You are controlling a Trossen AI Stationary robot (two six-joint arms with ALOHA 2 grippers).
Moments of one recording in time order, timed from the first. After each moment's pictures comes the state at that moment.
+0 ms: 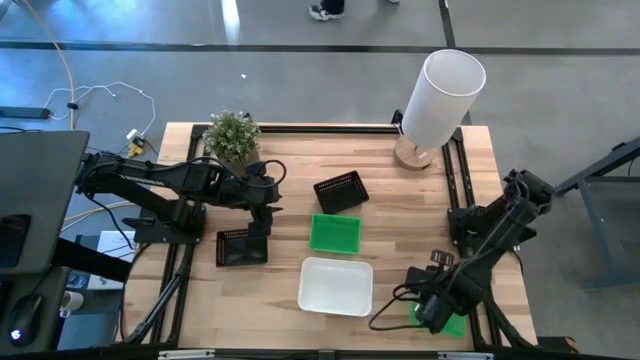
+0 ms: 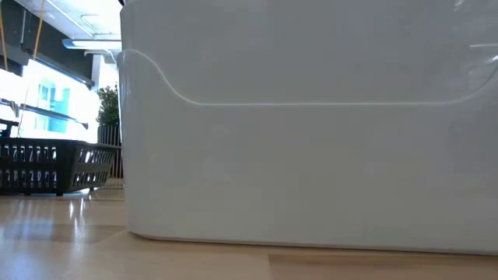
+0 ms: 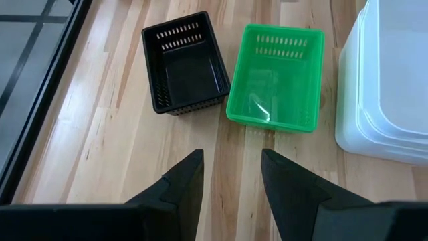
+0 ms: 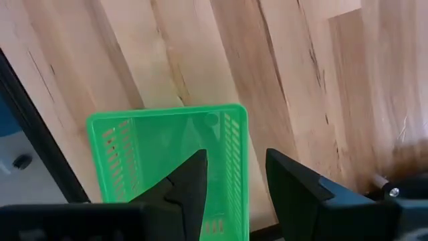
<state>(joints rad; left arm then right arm) -0.01 1.22 1.14 -0.81 -0.27 -0.13 0.88 1.60 1.26 -1.23 0.08 1.18</state>
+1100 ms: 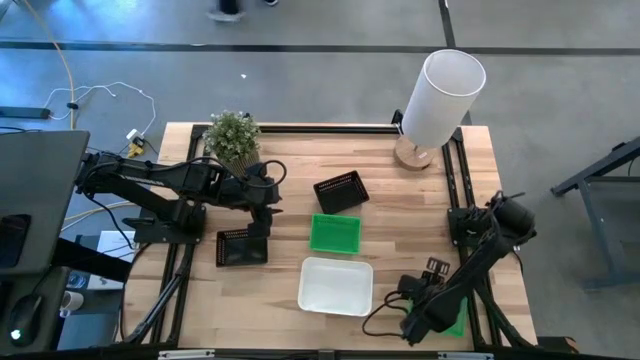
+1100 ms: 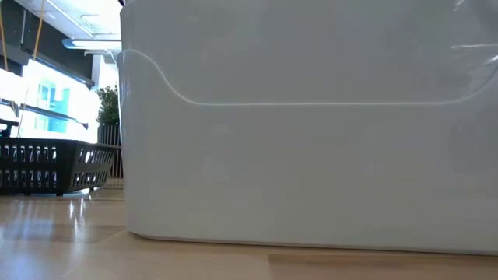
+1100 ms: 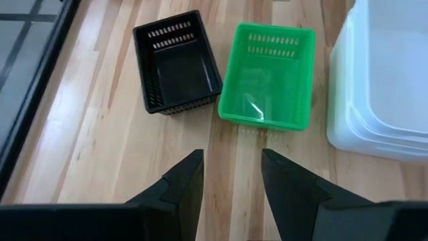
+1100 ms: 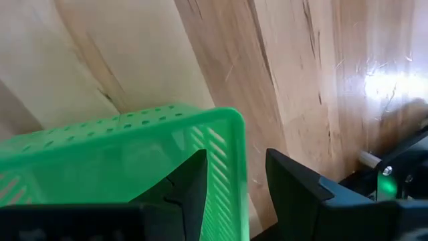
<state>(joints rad) -0.01 1.22 1.14 -0.81 -0.24 -0.13 0.89 1.88 1.26 -1.28 0.05 1.26</state>
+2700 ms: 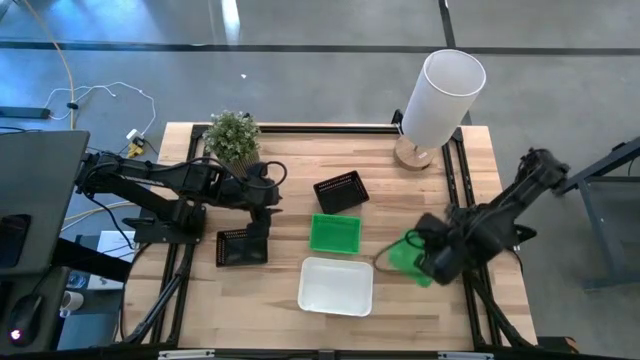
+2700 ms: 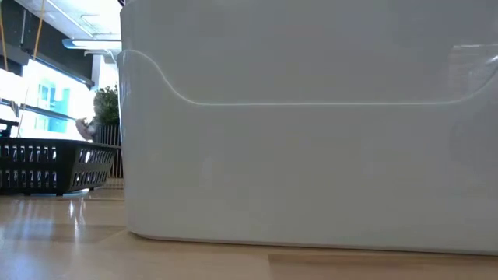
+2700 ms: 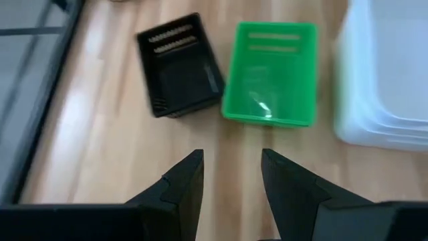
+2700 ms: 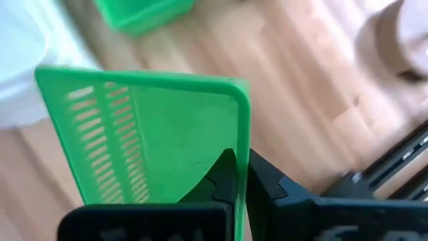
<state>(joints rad) -0.01 1.22 1.14 -0.81 -0.26 -0.07 0.71 1.32 1.26 -1.48 0.40 1.28</state>
